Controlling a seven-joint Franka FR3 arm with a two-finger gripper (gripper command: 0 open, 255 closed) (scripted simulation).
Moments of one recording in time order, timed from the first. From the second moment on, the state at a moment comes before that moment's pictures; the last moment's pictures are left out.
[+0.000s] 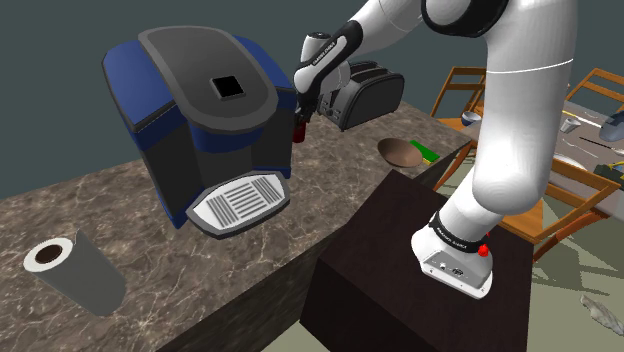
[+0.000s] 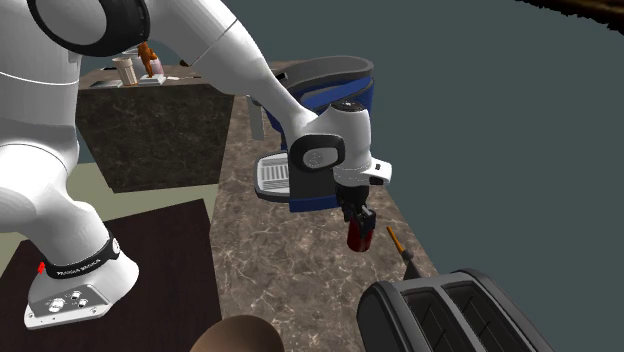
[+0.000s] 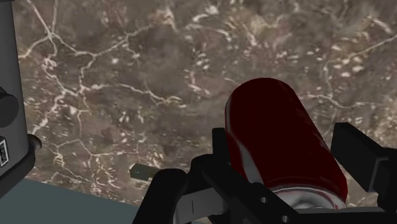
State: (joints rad) arm -0.06 0.47 -0.14 -2.01 0.05 2.61 -0.31
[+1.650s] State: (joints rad) arm -0.04 0.26 -0.16 -1.99 0.01 2.37 -0.29
